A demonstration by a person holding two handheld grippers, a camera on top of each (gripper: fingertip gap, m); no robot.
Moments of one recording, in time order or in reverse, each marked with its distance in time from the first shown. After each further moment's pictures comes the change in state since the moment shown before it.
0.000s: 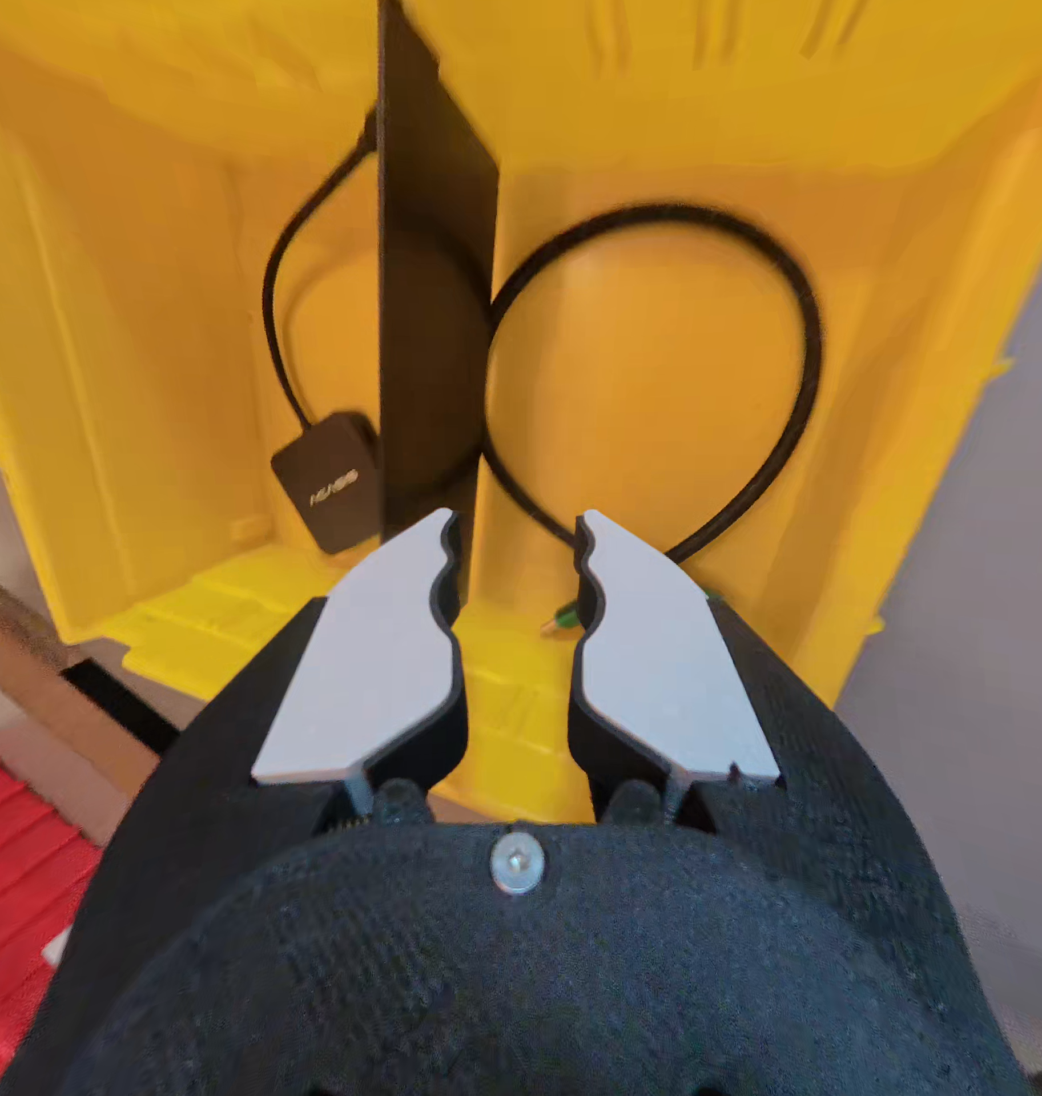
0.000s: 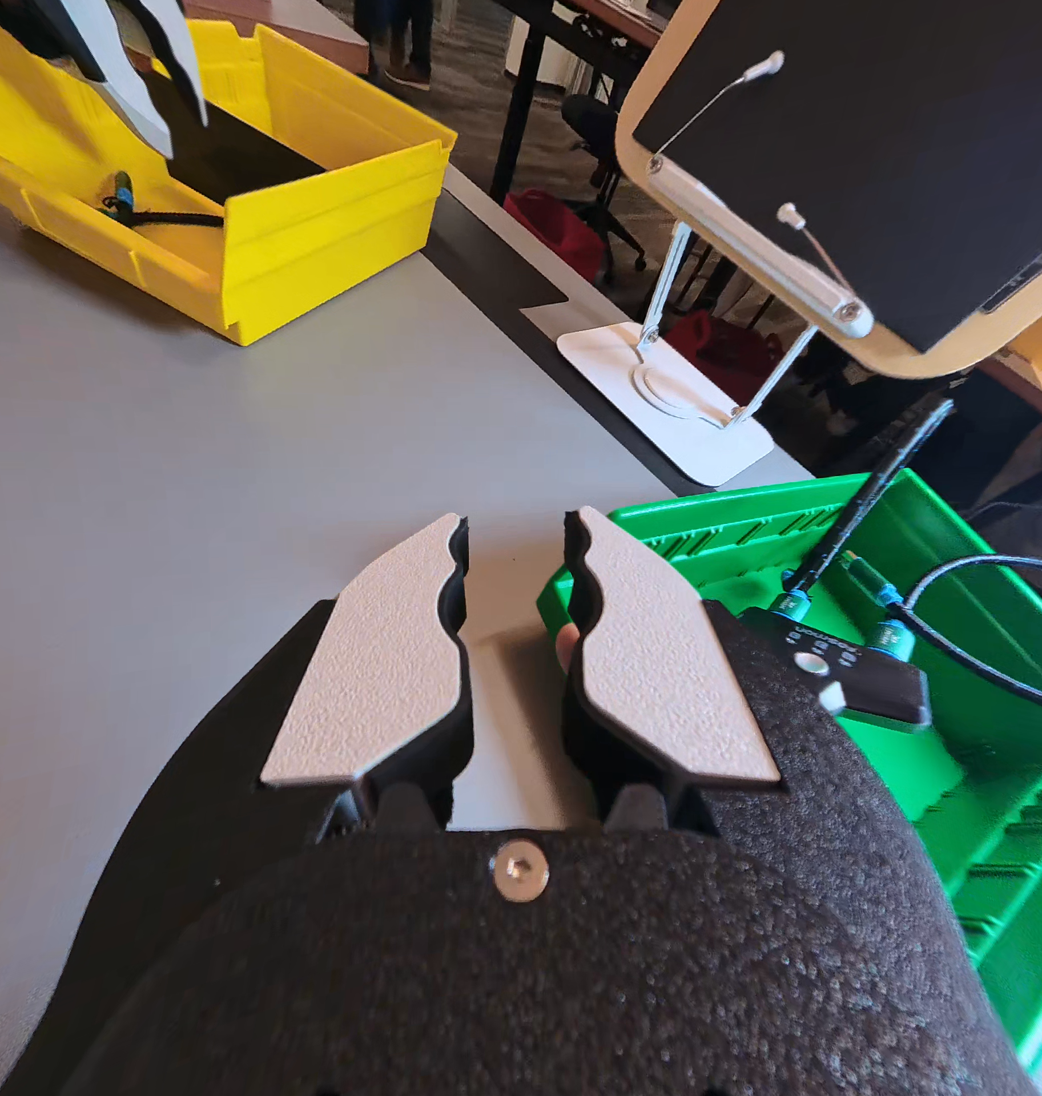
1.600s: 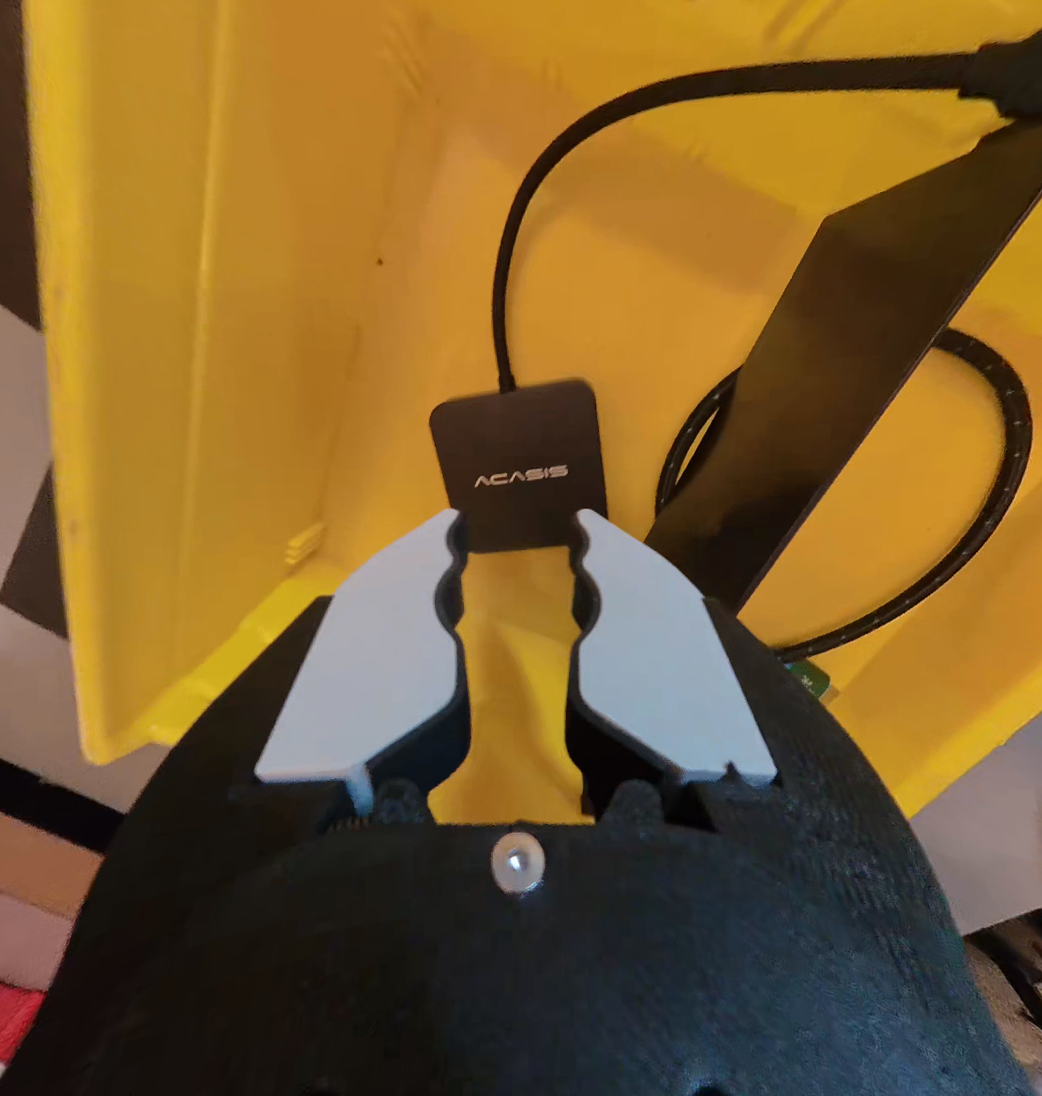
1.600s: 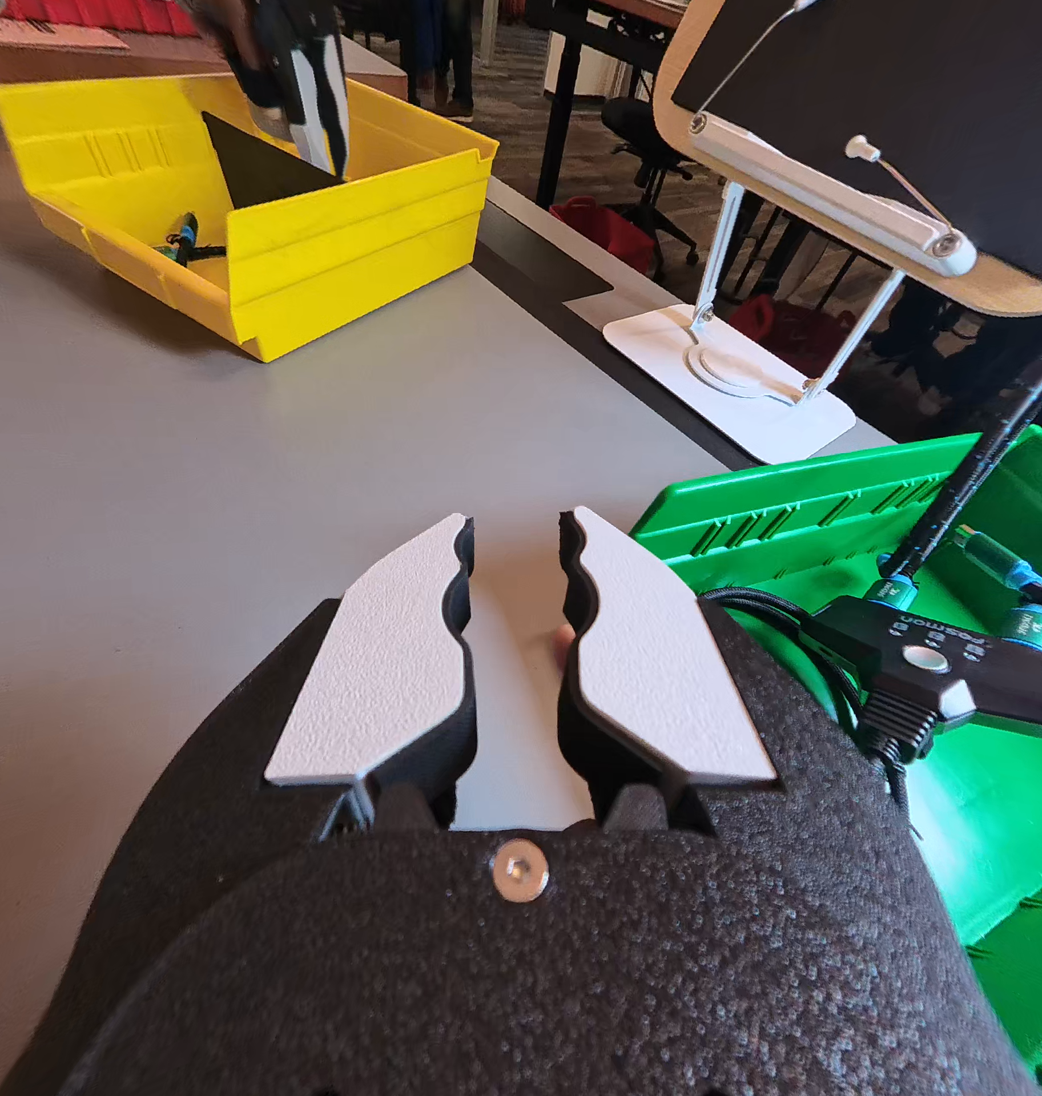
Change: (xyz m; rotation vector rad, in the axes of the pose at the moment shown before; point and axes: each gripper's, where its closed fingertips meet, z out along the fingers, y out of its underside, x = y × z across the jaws) left arm -0.081 -0.009 0.054 -0.117 0.264 -0.189; right arm -0.012 0.014 0.011 0.025 -0.086 0.113
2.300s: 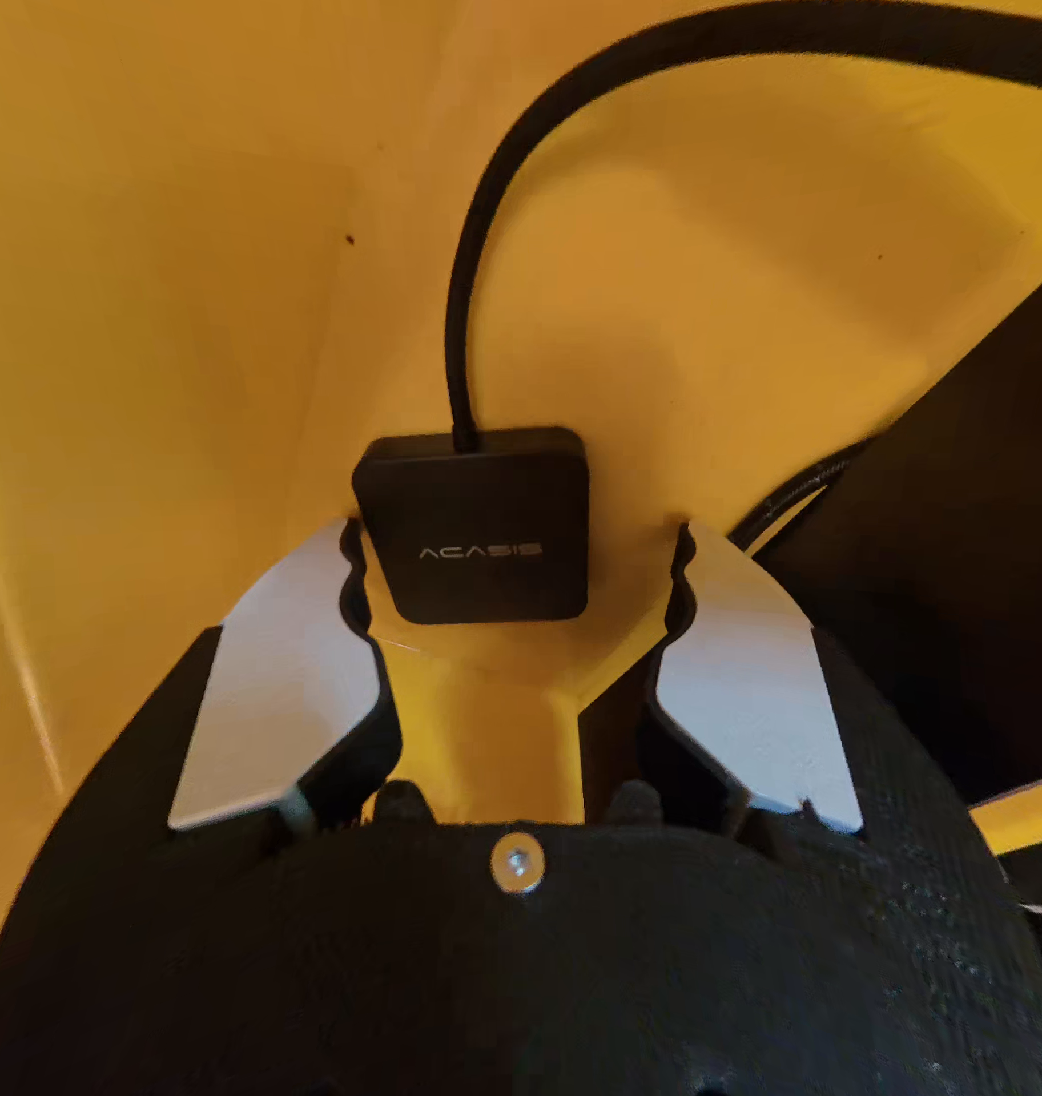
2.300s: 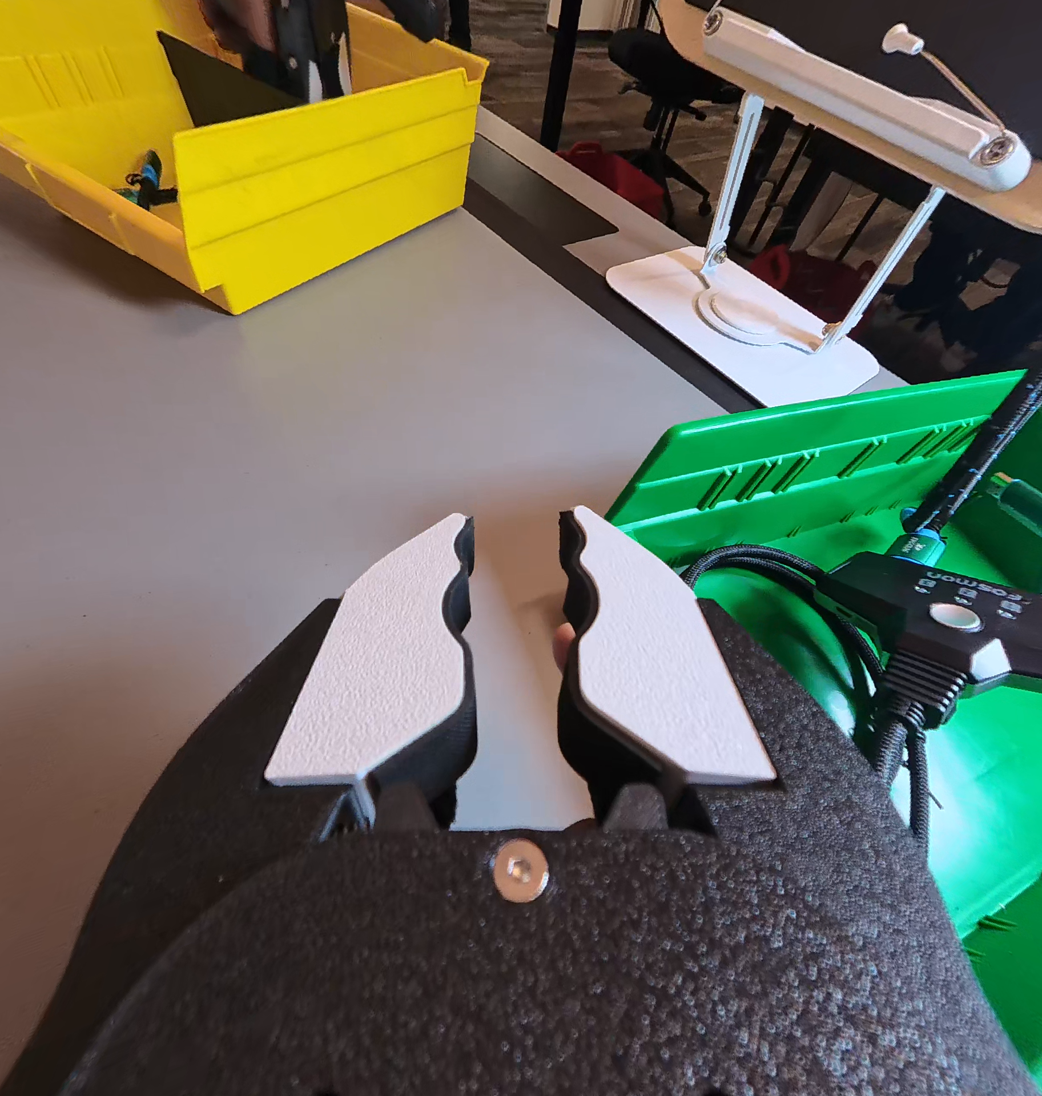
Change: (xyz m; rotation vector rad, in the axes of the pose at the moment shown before) left arm -0.003 0.005 0.050 -0.225 0.023 -0.094; right arm 0.005 0.024 0.006 -0.062 -0.007 0.018
